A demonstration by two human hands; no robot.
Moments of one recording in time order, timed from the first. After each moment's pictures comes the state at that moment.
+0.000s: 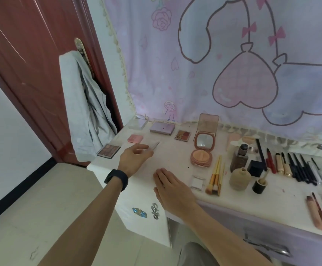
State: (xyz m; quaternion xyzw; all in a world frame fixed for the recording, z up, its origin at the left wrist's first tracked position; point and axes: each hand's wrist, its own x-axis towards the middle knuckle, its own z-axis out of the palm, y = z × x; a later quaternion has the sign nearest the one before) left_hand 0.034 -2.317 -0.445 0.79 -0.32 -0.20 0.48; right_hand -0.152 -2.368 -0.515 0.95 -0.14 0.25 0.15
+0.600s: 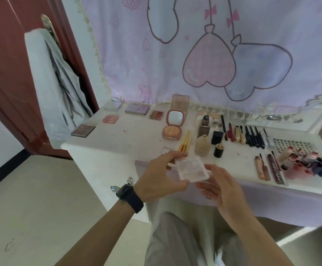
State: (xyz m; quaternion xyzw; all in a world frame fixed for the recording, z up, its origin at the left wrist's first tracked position) left_hand -0.175 -2.269 -0.443 0.63 -0.61 -0.22 0.43; right_hand -0.369 -2.341 -0.464 0.46 -0.37 0.37 -0.72
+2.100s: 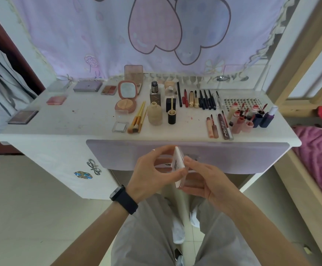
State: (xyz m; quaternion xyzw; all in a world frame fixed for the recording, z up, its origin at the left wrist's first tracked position) left_hand -0.288 -2.273 -0.484 0.59 -0.56 -0.33 0.47; right_hand -0.468 -2.326 -0.473 0.42 -0.43 0.23 -0.76
